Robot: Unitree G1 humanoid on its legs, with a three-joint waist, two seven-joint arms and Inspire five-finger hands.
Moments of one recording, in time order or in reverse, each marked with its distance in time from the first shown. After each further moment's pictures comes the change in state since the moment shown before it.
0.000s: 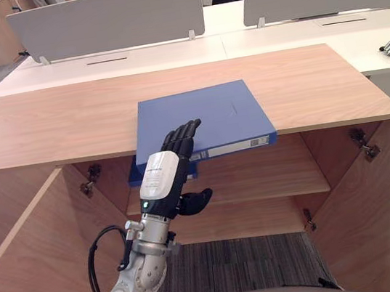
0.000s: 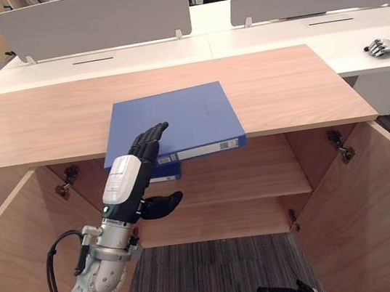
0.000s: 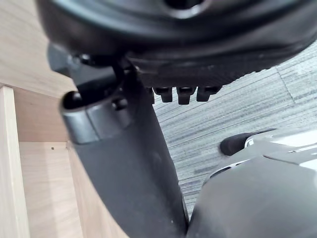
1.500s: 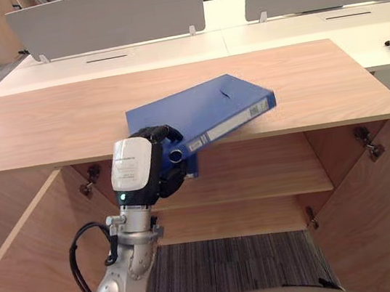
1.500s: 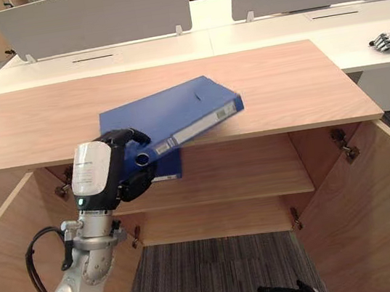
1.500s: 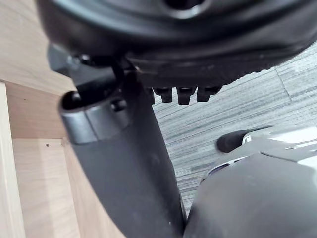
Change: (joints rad) left arm -0.074 -0.052 0.148 0.004 0.155 0.037 0.115; right arm -0.001 -0.008 -0.001 -0.002 0.001 0.009 0.025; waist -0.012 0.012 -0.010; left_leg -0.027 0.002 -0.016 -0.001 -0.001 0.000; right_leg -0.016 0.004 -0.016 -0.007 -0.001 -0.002
